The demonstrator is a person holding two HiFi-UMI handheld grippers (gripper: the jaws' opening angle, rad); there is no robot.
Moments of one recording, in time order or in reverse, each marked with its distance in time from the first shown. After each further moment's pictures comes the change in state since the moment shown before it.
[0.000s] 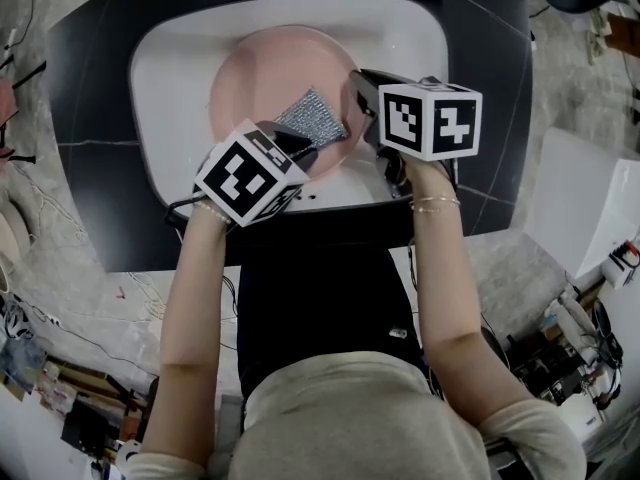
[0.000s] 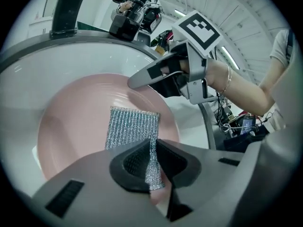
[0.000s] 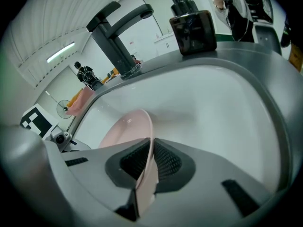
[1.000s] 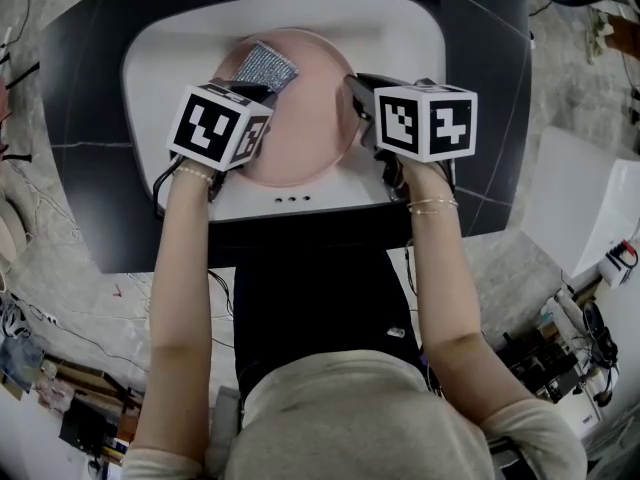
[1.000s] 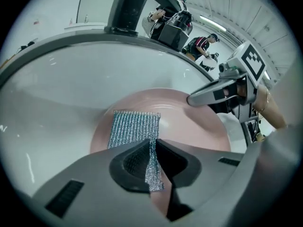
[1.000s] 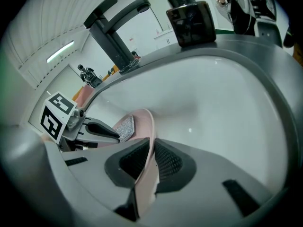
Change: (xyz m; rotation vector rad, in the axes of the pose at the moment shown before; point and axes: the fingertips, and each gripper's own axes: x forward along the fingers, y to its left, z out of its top) left arm -0.022 0.108 0.015 -0.175 -0.091 0.291; right arm 0.003 -0.002 -0.009 0.000 0.047 0.016
